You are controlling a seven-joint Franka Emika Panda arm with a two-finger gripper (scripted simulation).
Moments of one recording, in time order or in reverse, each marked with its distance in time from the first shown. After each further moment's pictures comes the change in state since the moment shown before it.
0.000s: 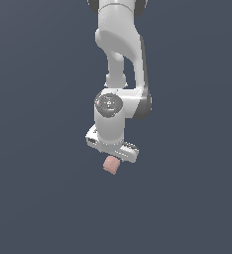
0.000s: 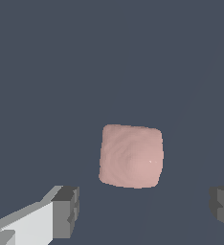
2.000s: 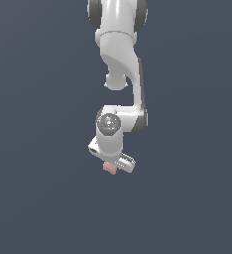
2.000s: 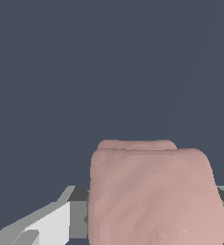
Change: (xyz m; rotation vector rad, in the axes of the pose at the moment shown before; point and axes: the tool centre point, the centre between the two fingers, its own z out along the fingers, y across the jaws) arm 0.010 0.000 0.064 -0.003 0.003 0.085
